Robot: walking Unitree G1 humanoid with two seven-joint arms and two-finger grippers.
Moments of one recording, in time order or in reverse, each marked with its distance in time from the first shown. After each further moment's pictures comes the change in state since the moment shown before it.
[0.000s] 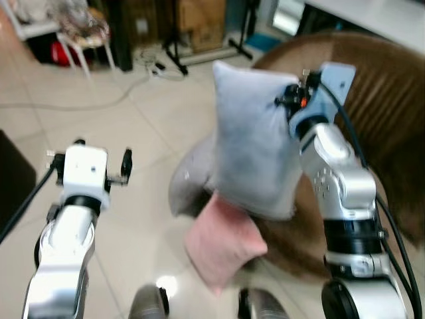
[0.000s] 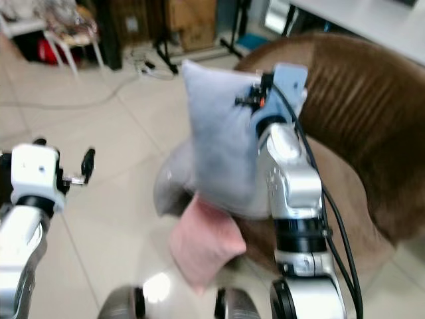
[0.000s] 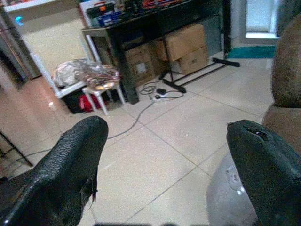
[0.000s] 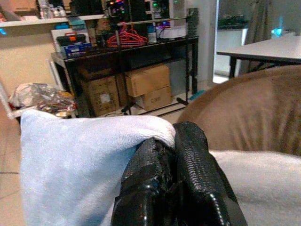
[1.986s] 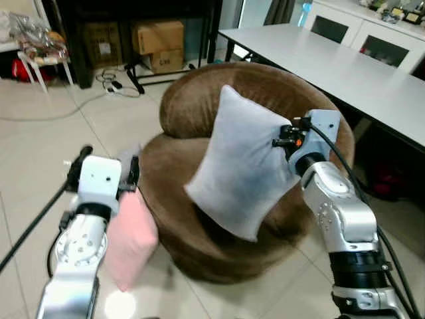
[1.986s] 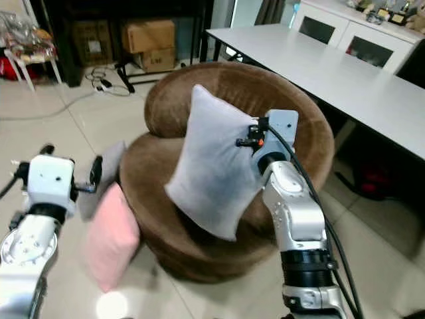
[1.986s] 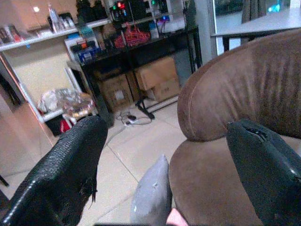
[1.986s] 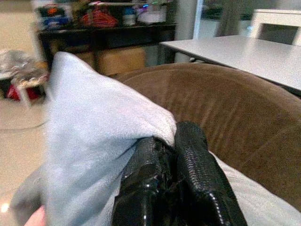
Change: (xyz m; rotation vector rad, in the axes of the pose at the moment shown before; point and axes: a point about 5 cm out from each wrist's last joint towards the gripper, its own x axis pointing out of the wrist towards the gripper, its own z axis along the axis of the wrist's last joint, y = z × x) left arm -0.004 -0.013 -0.010 0.084 -0.015 0.012; right arm -0.030 -0.011 -0.056 -0.042 0.178 0.069
